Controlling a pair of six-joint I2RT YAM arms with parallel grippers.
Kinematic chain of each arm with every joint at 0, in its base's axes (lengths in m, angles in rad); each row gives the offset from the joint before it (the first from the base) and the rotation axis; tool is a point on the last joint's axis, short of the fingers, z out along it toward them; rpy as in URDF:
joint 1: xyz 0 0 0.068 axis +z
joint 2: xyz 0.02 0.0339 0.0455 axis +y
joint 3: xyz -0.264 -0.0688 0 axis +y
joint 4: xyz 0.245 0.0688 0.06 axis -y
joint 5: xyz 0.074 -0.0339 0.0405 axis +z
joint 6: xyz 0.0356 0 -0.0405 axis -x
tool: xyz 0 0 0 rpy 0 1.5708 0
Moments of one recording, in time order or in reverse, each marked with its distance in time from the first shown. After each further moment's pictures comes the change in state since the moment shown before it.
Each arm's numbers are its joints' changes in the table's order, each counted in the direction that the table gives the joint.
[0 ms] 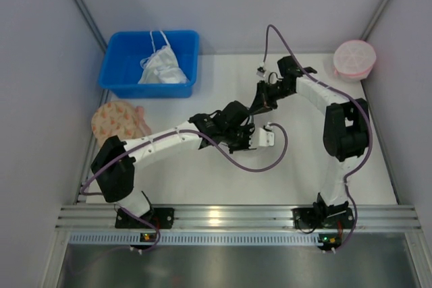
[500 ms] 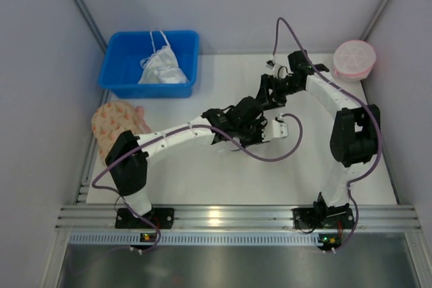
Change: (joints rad) left arm -0.037 0.096 -0.138 -0.015 0.091 0.112; right arm -0.044 -0.046 -0.023 -0.024 -0.077 0.066
